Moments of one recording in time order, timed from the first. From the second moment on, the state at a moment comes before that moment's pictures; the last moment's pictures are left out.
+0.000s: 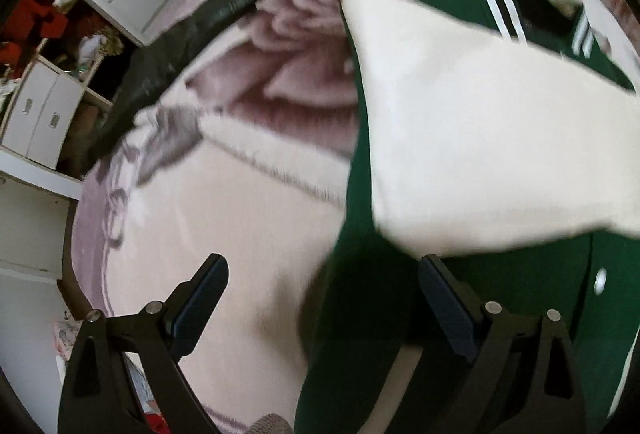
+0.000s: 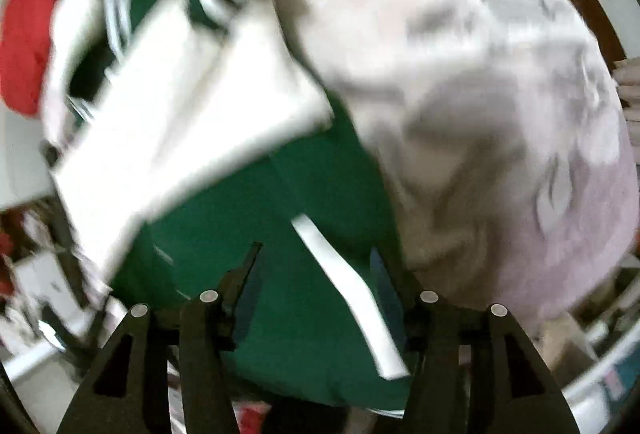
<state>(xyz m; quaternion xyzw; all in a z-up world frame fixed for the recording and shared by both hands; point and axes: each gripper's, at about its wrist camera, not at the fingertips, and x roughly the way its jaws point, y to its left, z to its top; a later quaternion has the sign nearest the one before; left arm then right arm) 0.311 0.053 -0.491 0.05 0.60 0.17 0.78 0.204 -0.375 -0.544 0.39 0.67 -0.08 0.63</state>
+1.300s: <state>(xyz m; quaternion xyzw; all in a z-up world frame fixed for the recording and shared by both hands) 0.245 -0.199 -0.550 0.10 0.64 0.33 0.68 0.354 -0.434 -0.677 0.32 0.75 0.17 0.55</state>
